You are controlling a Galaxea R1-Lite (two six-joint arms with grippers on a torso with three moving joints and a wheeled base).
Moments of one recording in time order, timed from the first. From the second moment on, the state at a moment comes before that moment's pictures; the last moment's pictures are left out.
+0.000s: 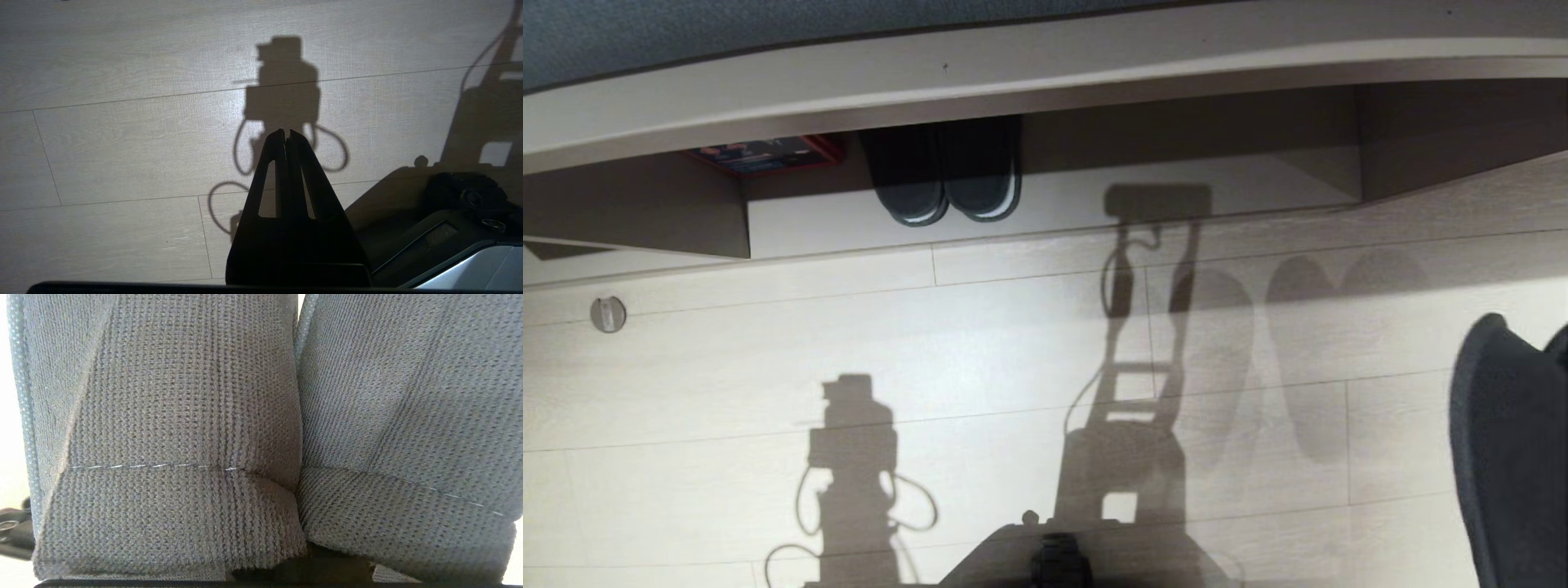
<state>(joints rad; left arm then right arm) 0.00 0.00 0.00 0.00 0.00 -0.01 0.06 0.62 -0.23 -0.33 0.10 -0.03</state>
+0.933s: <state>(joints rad) 0.00 0.00 0.00 0.00 0.00 -0.01 0.17 1.58 -0.54 -1.21 0.03 -0.16</state>
